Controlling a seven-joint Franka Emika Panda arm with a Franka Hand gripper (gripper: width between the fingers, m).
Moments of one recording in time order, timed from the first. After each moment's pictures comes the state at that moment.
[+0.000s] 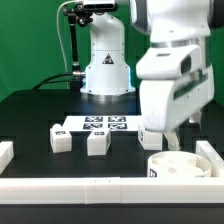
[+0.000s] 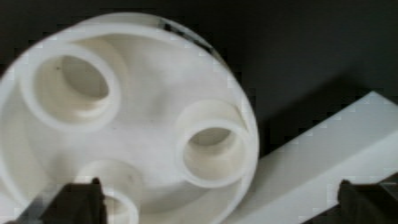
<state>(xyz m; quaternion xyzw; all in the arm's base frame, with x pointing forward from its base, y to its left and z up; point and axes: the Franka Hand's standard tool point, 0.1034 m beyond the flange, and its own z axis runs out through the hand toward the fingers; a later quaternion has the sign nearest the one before) 0.585 0.083 0.069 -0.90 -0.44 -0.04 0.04</state>
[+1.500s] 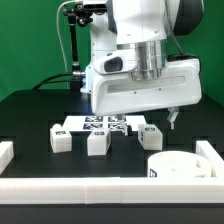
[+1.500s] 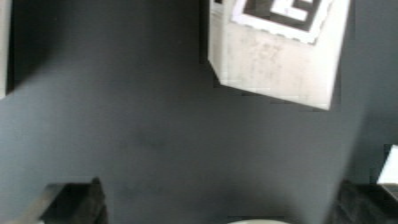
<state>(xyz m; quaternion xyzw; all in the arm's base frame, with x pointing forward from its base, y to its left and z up) 0.522 0.046 0.044 -1.00 -0.05 -0.04 0.04</state>
